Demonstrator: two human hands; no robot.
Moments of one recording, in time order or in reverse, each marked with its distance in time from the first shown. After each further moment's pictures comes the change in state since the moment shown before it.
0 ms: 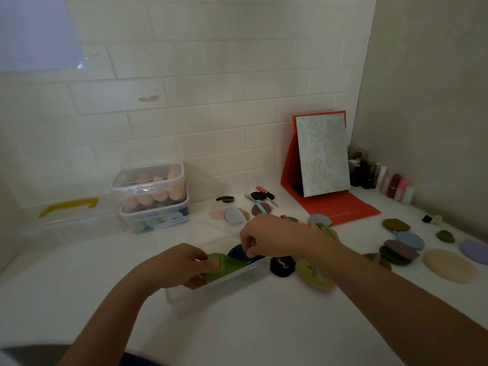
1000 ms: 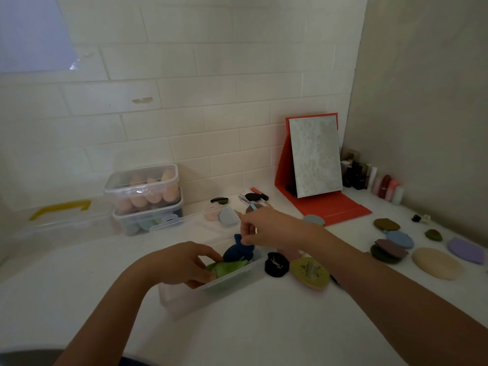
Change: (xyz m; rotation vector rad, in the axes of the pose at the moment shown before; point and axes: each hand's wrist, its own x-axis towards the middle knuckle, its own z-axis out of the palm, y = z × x) left_hand 0.003 0.012 -0.004 0.202 -0.177 0.119; right_hand -0.006 0.005 -0.010 0.132 0.088 0.078
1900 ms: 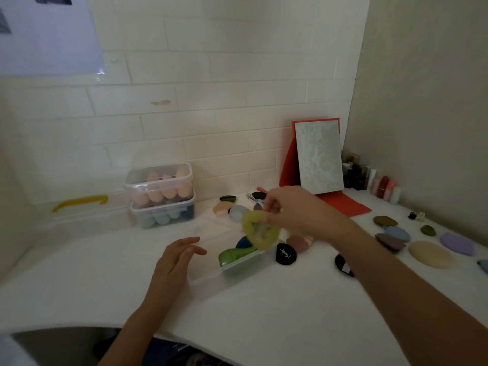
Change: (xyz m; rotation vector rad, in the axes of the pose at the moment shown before) left_hand -0.007 -0.081 0.052 -0.403 0.863 0.355; right_hand -0.059 -0.060 -0.033 -0.028 0.266 0.196
